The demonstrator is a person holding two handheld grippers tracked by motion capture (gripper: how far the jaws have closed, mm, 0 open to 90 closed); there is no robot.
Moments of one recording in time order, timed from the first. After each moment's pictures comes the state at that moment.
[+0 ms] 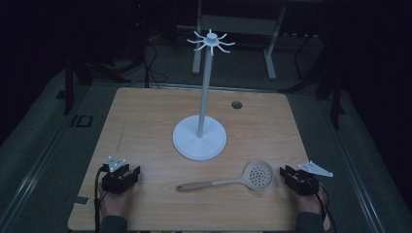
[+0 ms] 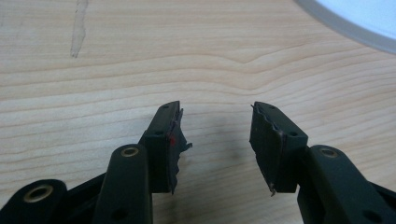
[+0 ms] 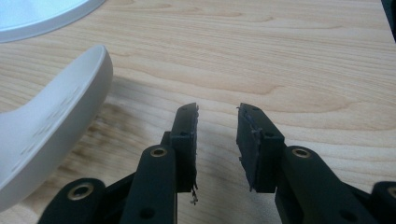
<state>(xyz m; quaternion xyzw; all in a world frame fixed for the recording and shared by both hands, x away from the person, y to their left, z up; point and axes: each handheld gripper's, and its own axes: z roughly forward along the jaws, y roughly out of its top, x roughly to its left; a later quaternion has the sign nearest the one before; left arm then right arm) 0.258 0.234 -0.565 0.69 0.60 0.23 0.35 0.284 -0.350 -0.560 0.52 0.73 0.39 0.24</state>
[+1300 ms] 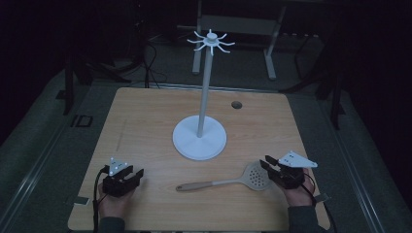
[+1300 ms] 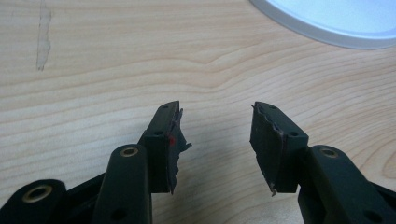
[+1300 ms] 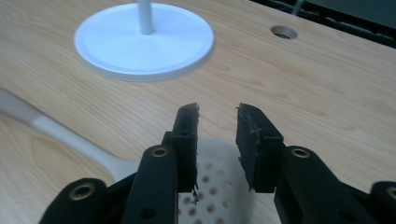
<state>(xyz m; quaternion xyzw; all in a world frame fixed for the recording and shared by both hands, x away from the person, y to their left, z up) 0.248 0.229 -0.557 0.71 0.55 0.22 0.37 0.285 -0.283 -0.501 0.37 0.79 0.42 0.24</state>
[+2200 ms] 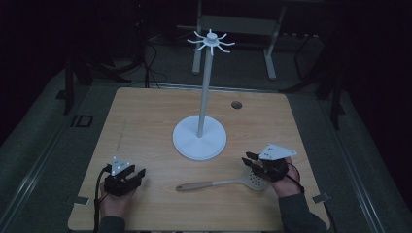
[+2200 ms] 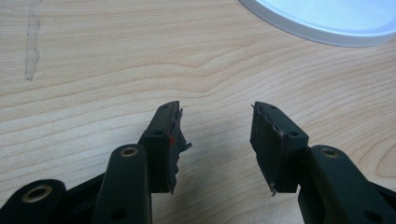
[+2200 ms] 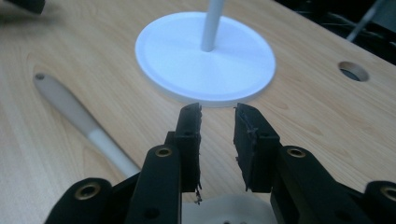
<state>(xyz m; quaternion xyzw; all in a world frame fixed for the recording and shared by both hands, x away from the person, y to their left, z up) 0.251 0.227 -0.557 0.72 0.55 0.22 0.37 0.303 -0.236 -0.483 0.26 0.85 0.41 0.20</state>
